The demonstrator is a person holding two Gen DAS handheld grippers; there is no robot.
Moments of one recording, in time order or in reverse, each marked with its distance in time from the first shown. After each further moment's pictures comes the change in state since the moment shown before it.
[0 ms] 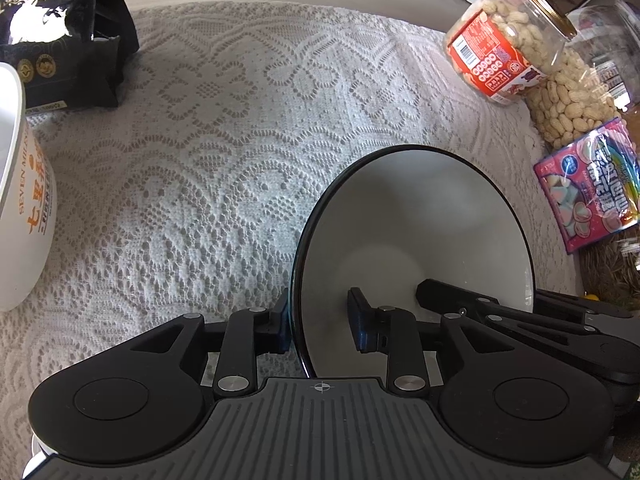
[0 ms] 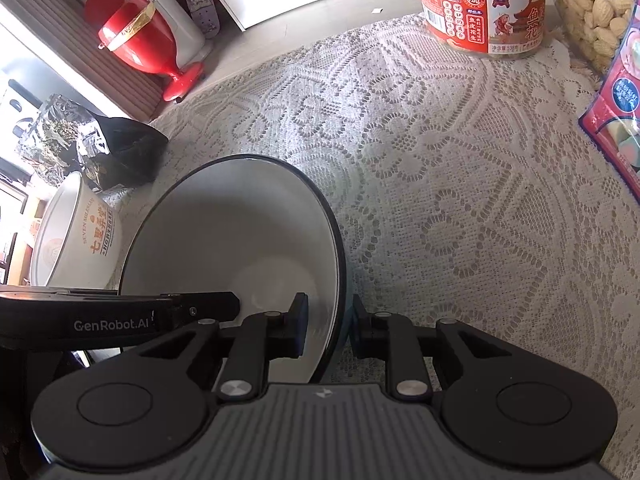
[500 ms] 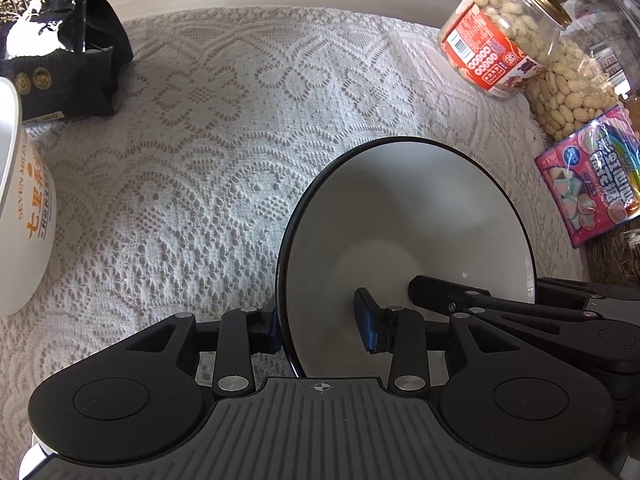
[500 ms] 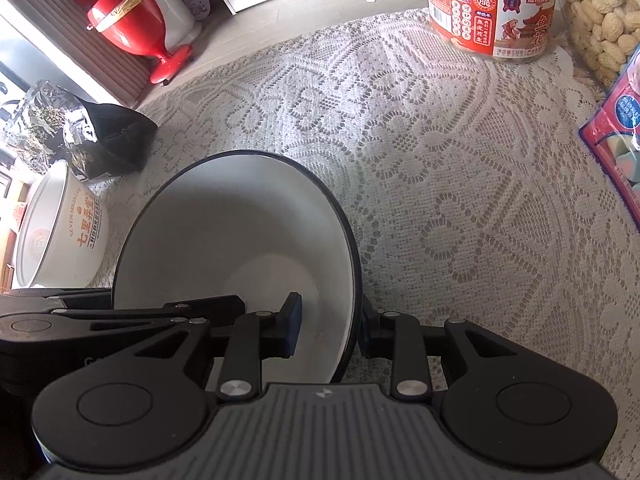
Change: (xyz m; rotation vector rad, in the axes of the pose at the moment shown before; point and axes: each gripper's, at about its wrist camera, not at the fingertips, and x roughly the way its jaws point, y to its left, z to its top) left arm 0.002 -0.009 -0.003 0.014 -0.014 0.032; right arm 0.004 0.009 0.007 -0.022 0.045 -0.050
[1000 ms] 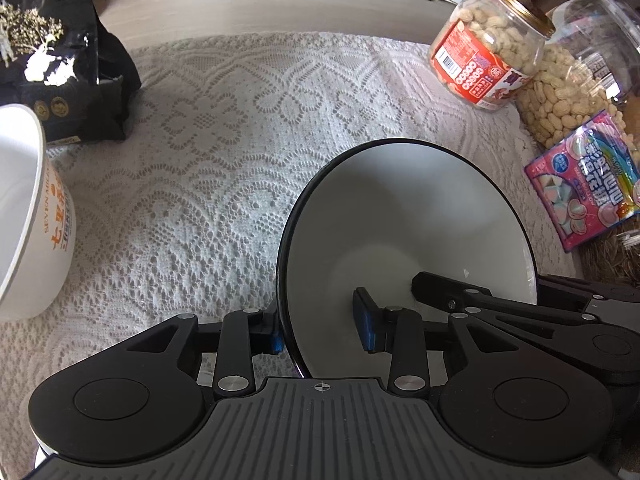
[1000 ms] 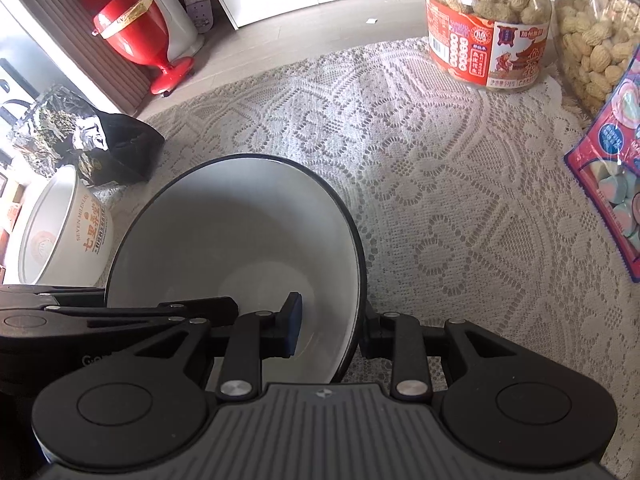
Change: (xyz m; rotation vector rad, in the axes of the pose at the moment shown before) left arm -0.027 -0.014 -0.004 0.029 -0.054 0.031; right arm -0.026 0.009 -0.003 -0.040 -0.076 -0.022
